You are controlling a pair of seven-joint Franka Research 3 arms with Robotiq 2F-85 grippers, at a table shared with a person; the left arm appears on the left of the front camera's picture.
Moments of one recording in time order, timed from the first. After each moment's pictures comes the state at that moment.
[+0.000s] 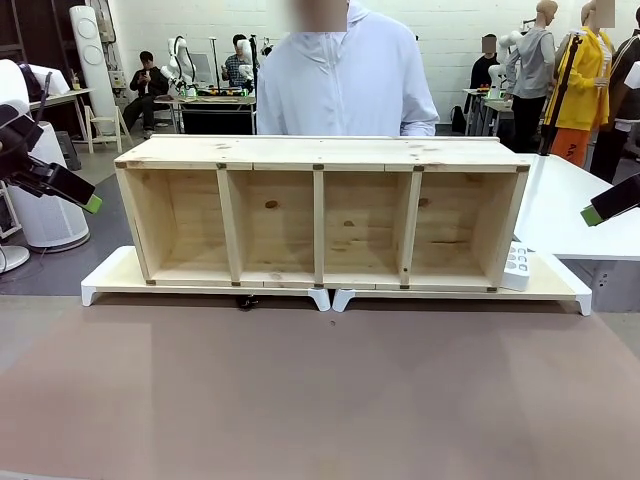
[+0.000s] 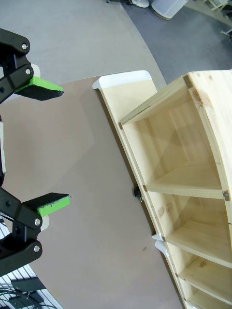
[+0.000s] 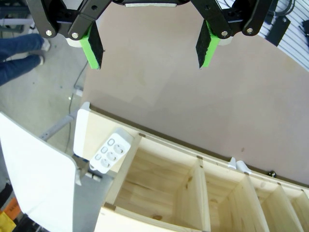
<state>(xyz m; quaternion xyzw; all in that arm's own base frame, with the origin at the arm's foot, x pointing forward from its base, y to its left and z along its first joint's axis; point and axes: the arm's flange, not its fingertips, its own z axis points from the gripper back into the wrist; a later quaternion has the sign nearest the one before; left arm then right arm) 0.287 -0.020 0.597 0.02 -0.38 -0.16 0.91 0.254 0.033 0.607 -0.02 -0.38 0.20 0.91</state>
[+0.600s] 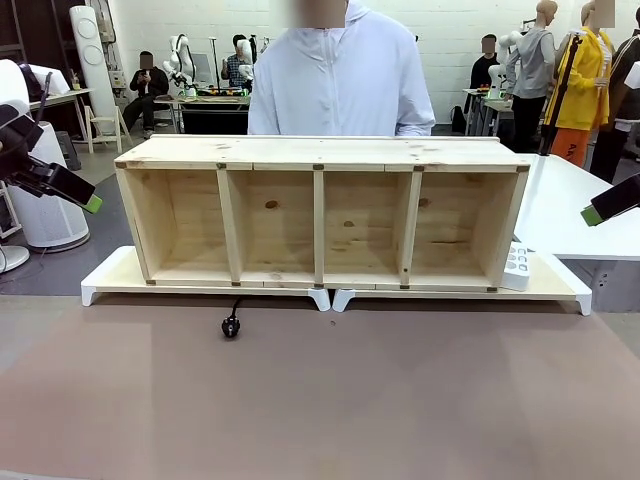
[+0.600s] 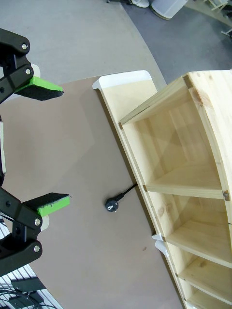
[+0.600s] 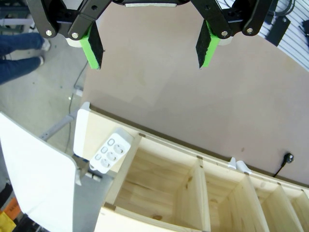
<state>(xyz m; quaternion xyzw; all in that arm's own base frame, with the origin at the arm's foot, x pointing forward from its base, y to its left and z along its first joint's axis) 0.287 -0.020 0.597 0.02 -0.38 -0.16 0.91 0.254 0.033 0.607 -0.02 -0.38 0.20 0.91</state>
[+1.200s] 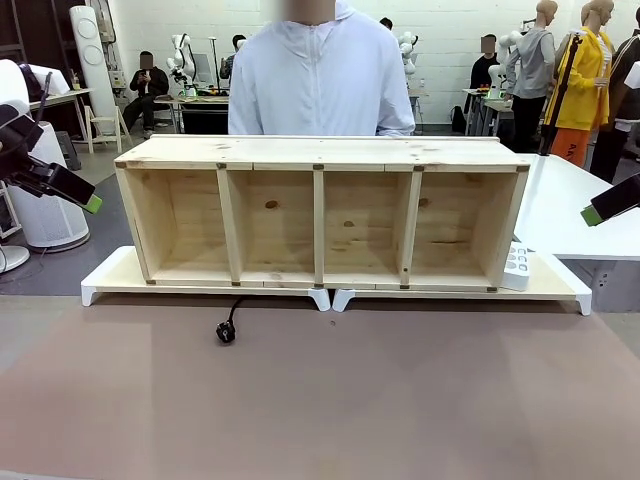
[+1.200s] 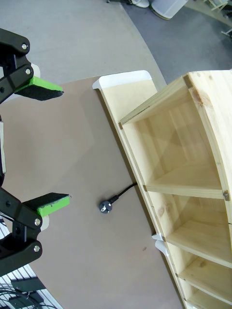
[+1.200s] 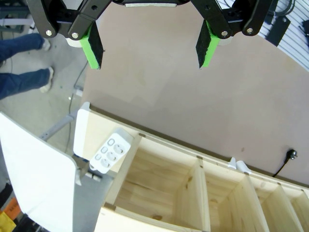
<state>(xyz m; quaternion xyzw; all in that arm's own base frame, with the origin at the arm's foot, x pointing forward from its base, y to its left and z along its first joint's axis) 0.287 -0.020 0.597 0.02 -0.38 -0.16 0.91 0.254 0.033 0.607 -0.02 -0.38 0.20 0.91</state>
